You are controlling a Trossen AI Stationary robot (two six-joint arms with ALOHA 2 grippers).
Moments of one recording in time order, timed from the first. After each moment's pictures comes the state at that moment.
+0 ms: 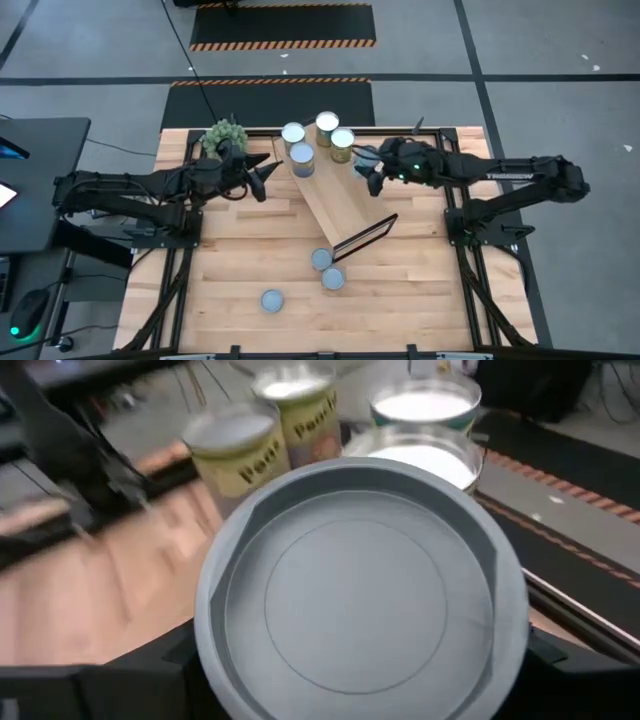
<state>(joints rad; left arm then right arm) 0.03 0.92 0.77 -0.08 -0.57 -0.38 -0.16 1.10 0.88 -0.22 0.34 0.33</state>
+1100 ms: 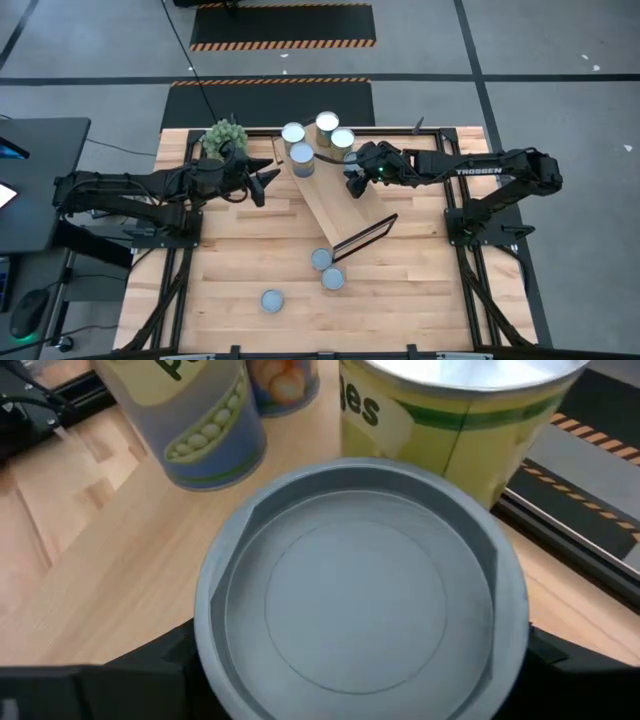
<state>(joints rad) 0.04 0.92 0.77 -0.10 -0.47 -0.38 -0.17 1.36 1.02 -0.37 0.36 0.42</state>
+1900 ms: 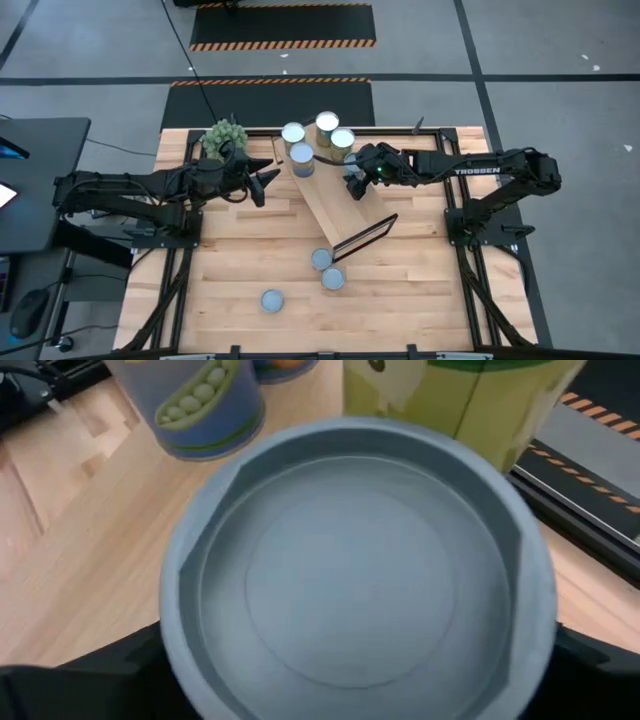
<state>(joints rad) 0.04 0.92 0.77 -0.11 -0.47 -0.38 -0.18 1.37 1.02 -0.40 0.32 0.42</state>
